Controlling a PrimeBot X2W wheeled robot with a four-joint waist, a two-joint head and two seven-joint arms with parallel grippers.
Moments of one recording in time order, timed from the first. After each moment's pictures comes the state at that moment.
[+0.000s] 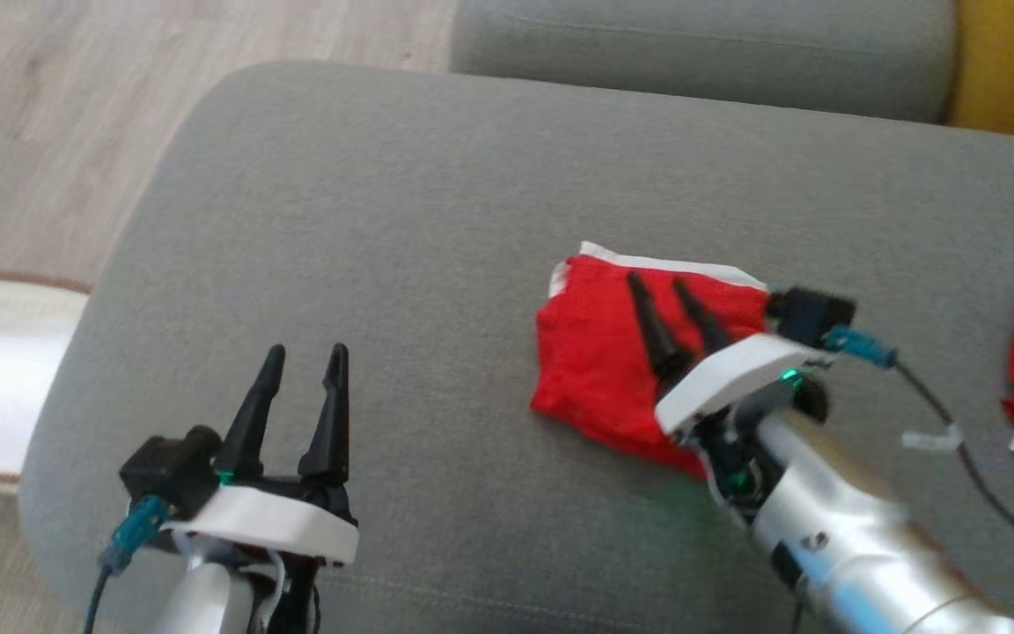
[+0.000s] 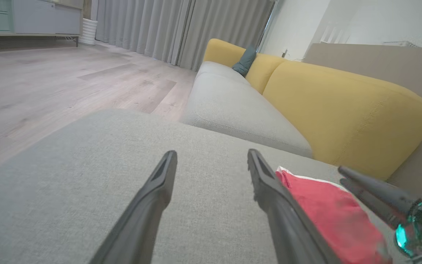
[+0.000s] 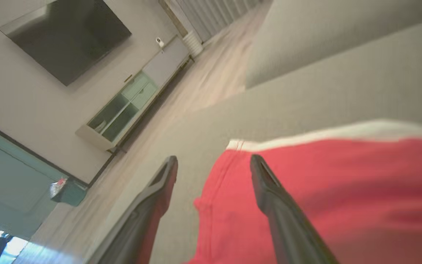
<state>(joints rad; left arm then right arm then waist) -0.05 0.04 -0.20 0.18 -0.35 -0.10 -0.26 -0.59 -0.07 0.74 0.89 1.08 0.13 -0.25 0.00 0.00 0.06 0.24</state>
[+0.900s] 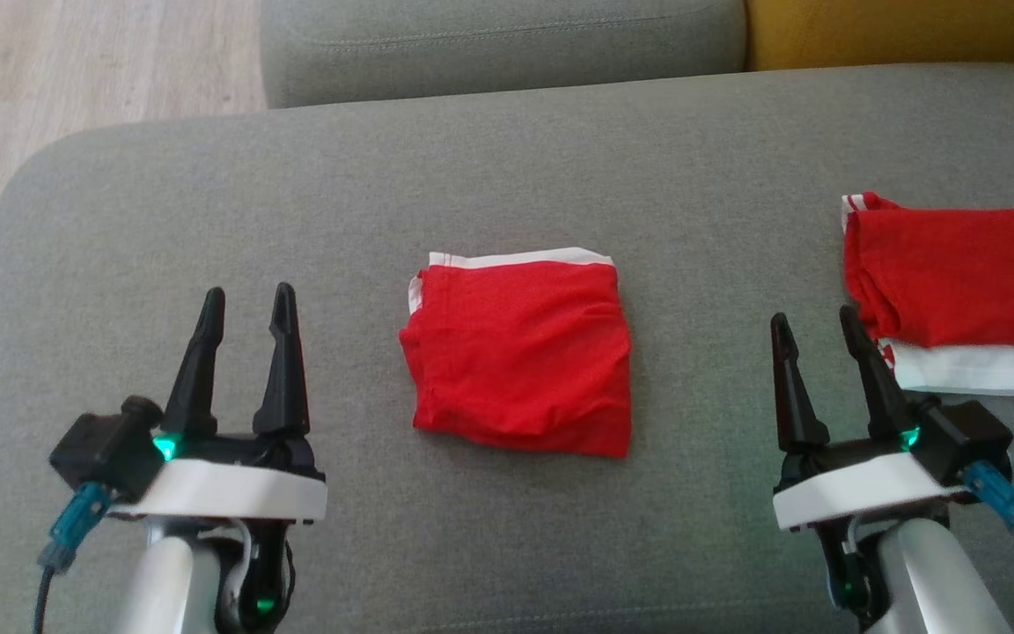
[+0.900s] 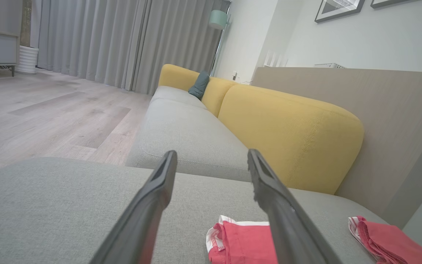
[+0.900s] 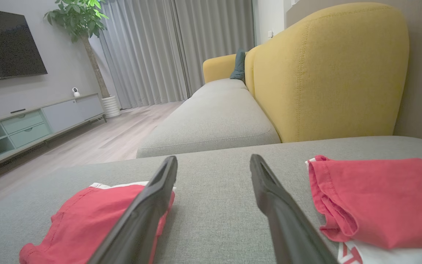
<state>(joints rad) -0.06 0.04 -0.14 0.02 -0.34 -0.04 -0.26 -0.11 -0.05 0.09 0.26 0.19 0.13 -0.25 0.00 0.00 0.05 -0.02</state>
